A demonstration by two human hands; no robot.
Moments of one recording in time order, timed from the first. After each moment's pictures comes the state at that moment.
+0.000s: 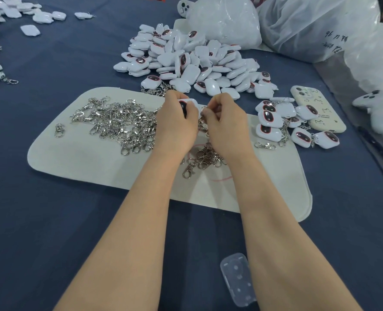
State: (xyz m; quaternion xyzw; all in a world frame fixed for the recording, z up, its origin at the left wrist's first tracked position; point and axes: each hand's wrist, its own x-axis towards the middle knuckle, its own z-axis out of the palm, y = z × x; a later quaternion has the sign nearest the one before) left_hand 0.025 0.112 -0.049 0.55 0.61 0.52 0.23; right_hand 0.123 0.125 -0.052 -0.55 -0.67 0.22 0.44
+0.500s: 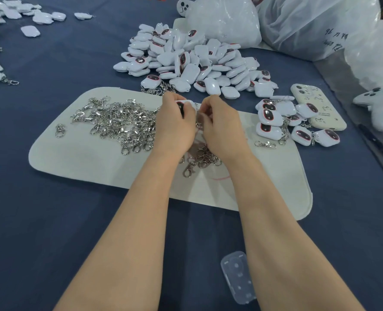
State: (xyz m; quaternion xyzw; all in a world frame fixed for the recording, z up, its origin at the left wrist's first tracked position) left_hand 0.022 0.113 -0.051 0.54 0.62 0.51 0.25; right_hand 0.122 0.121 -0.049 -0.54 -0.73 0.19 0.38
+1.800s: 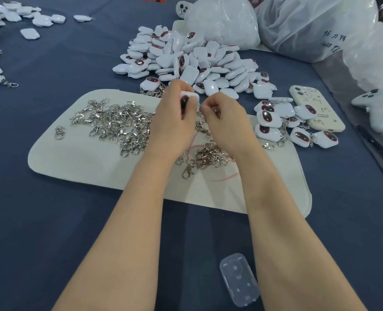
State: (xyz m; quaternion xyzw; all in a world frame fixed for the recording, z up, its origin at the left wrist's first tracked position) left_hand 0.015 0.107 -0.044 0.62 0.54 0.53 0.21; right_hand 0.131 0.125 -0.037 -0.55 -0.71 0.22 0.37
